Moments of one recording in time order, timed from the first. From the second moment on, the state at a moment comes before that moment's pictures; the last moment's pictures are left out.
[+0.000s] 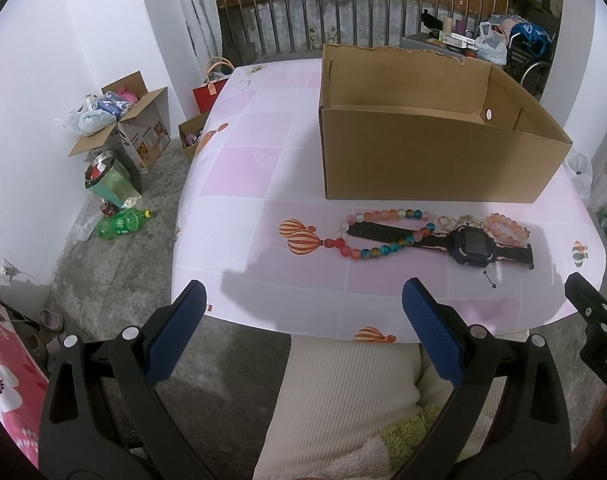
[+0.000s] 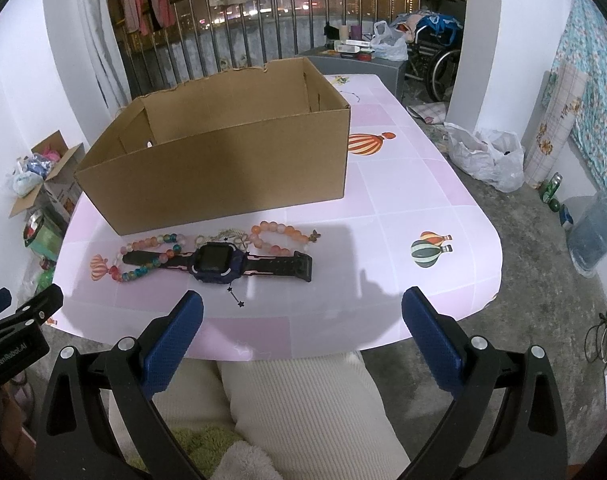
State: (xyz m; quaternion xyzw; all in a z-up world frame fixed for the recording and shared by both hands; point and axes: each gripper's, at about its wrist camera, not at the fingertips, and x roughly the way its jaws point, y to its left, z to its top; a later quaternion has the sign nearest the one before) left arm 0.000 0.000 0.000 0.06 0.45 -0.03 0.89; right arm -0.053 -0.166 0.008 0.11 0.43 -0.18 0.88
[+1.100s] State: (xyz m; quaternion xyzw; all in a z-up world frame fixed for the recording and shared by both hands) left arm 0.027 0.023 -0.009 -0.05 0.41 -0.18 0.89; right arm 0.022 -0.138 -0.003 0.04 0.39 -0.06 0.92
